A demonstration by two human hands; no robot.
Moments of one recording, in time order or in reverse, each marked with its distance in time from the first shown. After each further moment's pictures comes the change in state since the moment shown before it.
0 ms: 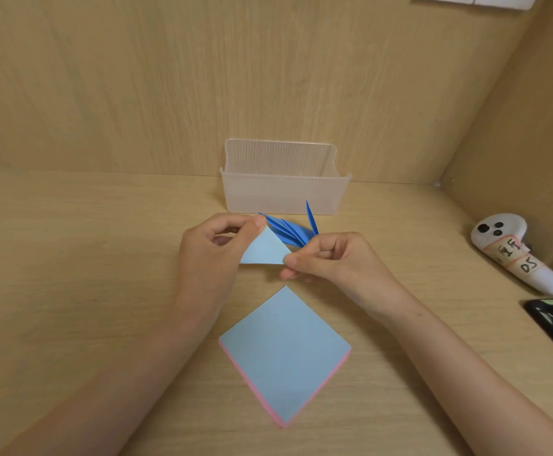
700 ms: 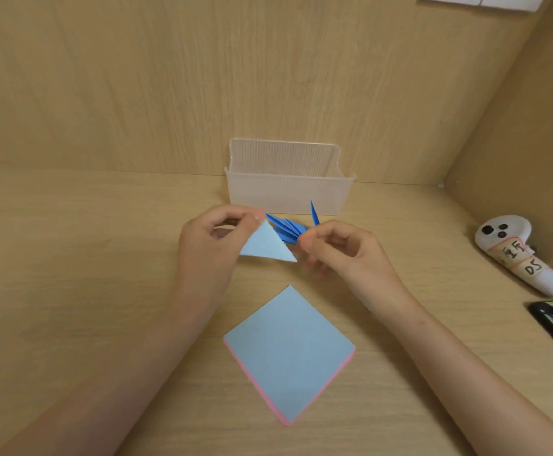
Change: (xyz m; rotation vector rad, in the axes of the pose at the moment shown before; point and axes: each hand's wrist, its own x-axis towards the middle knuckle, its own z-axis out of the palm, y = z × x) left_hand 0.004 0.005 -0.006 0.038 -0.008 0.051; right_hand -0.001 0.005 0.000 -0.026 0.146 -0.148
